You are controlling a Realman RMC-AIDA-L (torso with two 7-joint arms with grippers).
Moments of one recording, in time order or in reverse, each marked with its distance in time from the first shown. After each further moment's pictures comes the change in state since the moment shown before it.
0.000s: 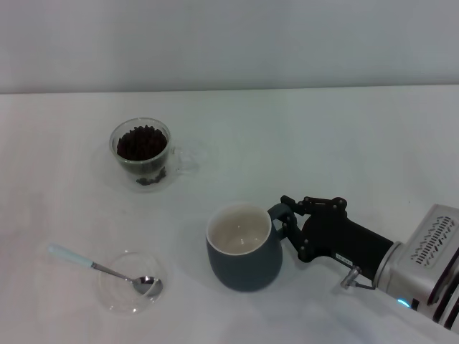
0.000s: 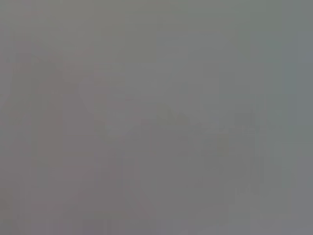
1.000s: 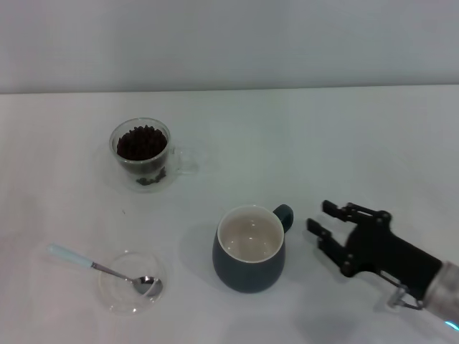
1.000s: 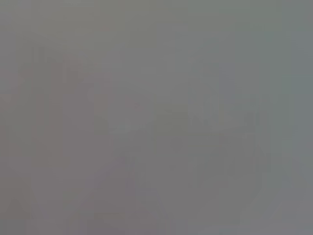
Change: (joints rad) left arm 0.010 0.001 -0.006 0.000 -0.008 0.002 0.000; right arm -0.044 -0.017 0.017 0.164 0.003 -0.241 0.005
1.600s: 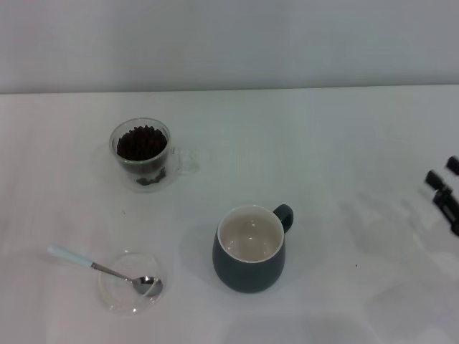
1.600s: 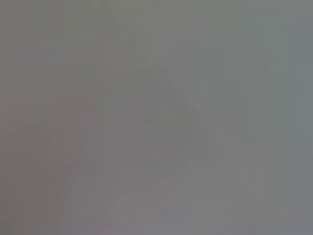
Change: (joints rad) left arm 0.056 0.000 0.011 -0.060 0.182 0.043 -0.482; right arm -0.002 -0.053 0.297 0.273 0.005 -0.308 -0.009
